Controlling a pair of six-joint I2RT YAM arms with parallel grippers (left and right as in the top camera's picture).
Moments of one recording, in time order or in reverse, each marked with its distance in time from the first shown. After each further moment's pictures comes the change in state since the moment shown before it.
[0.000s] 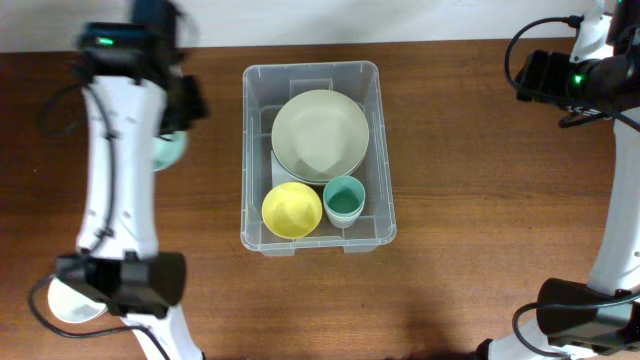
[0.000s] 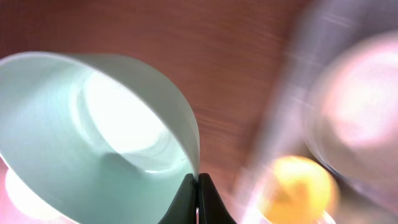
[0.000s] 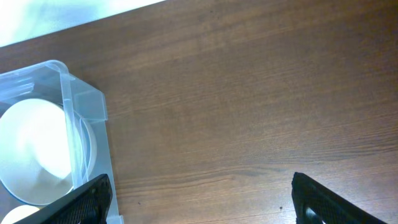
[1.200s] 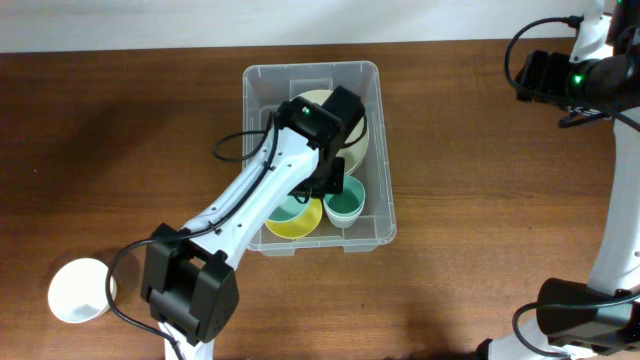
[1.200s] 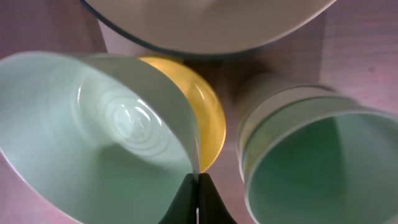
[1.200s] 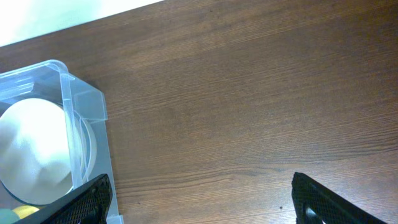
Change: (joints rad) left arm -0.523 -0.017 -0.529 0.322 0.089 -0.108; right arm 0.000 0.000 0.000 0.000 0.000 0.000
